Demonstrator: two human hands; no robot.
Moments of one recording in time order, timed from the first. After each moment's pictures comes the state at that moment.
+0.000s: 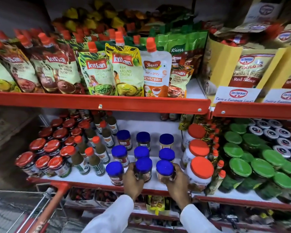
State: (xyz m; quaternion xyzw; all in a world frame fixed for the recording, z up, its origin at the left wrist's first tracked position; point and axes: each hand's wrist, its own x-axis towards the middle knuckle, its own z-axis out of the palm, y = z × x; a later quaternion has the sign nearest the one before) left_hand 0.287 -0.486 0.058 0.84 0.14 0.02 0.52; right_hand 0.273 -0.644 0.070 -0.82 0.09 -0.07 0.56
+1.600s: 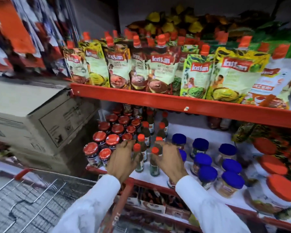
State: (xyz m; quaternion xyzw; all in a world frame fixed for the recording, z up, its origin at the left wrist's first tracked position) left_hand 0.288 -0.211 0.151 0.97 0.03 0.12 0.19; right_hand 0.326 -0.387 0.150 -0.93 -0.12 -0.04 0.34
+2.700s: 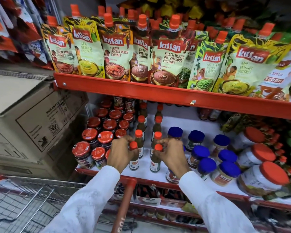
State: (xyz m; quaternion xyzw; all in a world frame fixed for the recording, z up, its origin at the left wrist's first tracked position) left_hand 0.327 -0.190 0.143 0.92 0.04 0.08 0.39; right_hand 0.335 -0.377 0.142 -0.90 -0.02 -0.03 0.42
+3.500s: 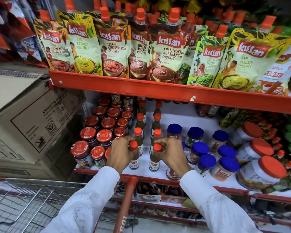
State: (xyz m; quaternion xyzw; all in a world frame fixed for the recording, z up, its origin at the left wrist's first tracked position) left_hand 0.325 -0.186 0.135 0.92 0.00 0.07 0.39; right_hand 0.331 -0.376 0.139 -0.91 -0.03 -0.01 0.41
